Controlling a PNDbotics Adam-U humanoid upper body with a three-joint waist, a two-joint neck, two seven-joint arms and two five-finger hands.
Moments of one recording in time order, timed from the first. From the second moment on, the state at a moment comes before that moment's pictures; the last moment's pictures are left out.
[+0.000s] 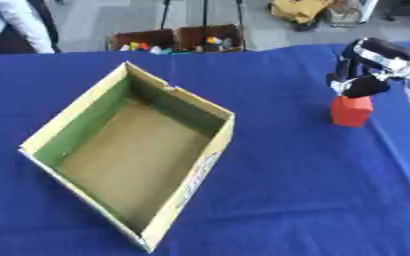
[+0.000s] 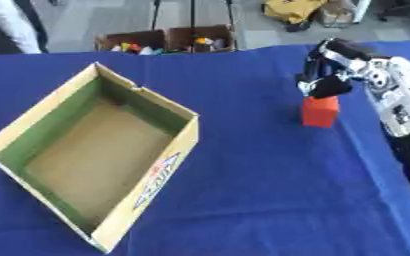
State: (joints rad) left arm -0.18 0.18 0.28 -1.98 0.15 -0.54 -0.22; right arm -0.91 -0.77 0.03 -1.13 0.70 -0.12 0.42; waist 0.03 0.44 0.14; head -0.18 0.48
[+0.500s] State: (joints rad) left arm -0.18 0.18 0.28 -1.98 0.16 -0.54 -0.22; right arm -0.90 -0.80 0.00 -1.21 0.68 -0.19 0.61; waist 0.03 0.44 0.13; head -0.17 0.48
